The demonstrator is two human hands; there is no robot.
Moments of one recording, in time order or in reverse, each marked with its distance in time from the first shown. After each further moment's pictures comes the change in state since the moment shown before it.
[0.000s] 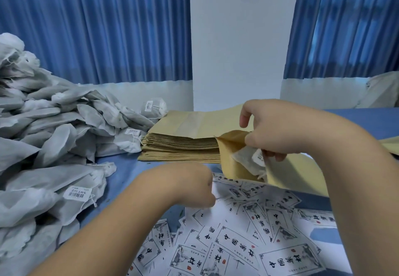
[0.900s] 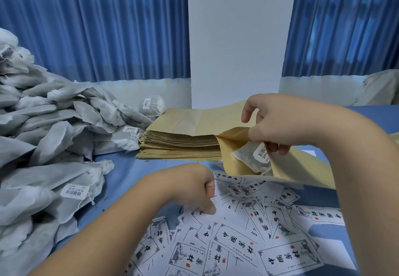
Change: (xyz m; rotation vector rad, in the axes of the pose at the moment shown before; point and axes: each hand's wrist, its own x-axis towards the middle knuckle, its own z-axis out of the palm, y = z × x) left_hand 0.019 -0.015 0.018 -0.264 -0.028 0.048; right_hand 0.002 0.011 -0.005 0.104 -0.013 0.013
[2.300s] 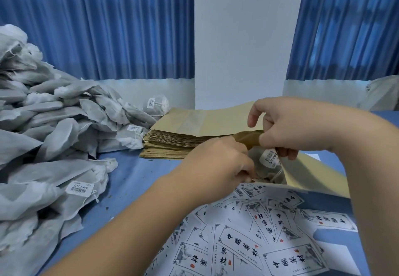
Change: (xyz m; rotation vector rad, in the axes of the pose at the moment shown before) left_hand -0.017 0.039 -0.011 0.229 0.574 0.535; right_hand -0.005 -0.004 -0.004 -0.079 -0.059 -0.024
